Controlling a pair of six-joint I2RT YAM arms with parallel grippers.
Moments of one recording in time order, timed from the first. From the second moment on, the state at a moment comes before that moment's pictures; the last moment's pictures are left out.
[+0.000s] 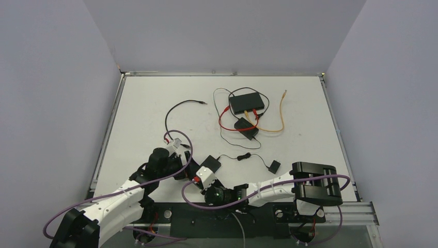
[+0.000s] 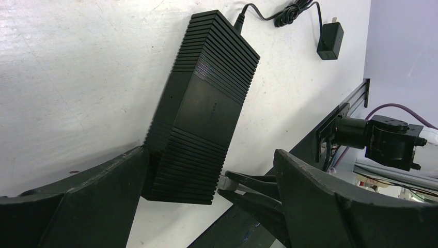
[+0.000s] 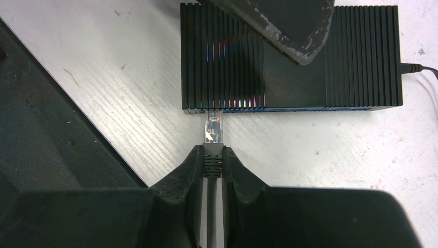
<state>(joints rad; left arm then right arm) -0.54 0.82 0.19 0.02 0.38 -0.83 1.51 1.63 0.70 0.14 0.52 0.41</state>
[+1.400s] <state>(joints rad) -0.61 0.72 0.13 0.03 0.29 -0.89 1.50 1.62 0.72 0.07 0.52 0.49</state>
